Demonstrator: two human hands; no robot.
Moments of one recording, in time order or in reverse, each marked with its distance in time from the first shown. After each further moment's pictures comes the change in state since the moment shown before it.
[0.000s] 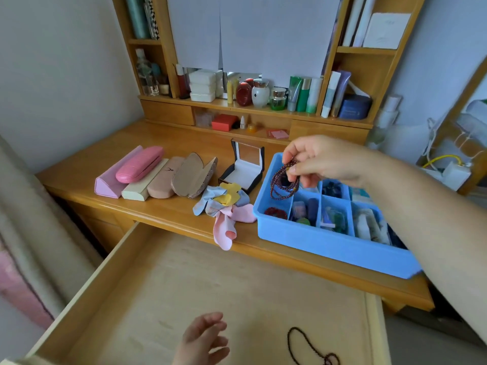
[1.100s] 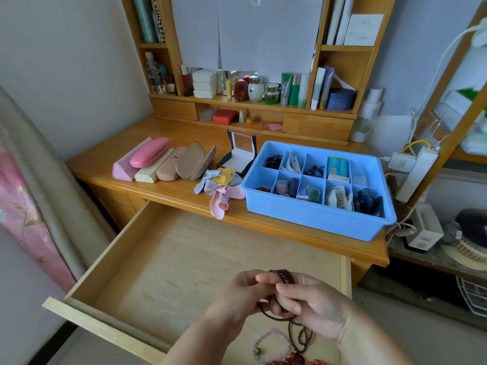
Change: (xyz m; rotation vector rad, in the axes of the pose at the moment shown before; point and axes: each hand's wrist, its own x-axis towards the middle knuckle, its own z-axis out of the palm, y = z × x) left_hand -0.092 0.021 0.077 0.274 -0.521 0.159; right_hand -0.169 0.109 0.159 1.074 -0.292 0.168
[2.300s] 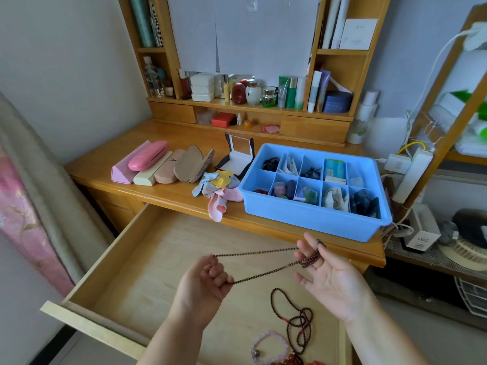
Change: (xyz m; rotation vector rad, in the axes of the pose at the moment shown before) left_hand 0.007 -0.002 -0.053 -0.781 0.290 0.073; right_hand -0.001 -0.012 -0.038 0.406 0.441 -0.227
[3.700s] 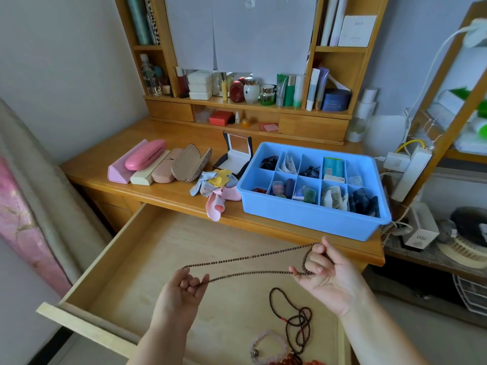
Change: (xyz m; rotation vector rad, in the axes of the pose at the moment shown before) left_hand 0.017 0.004 -0.043 -0.151 0.340 0.082; right_hand 0.003 -0.004 0.005 0.295 0.085 0.085
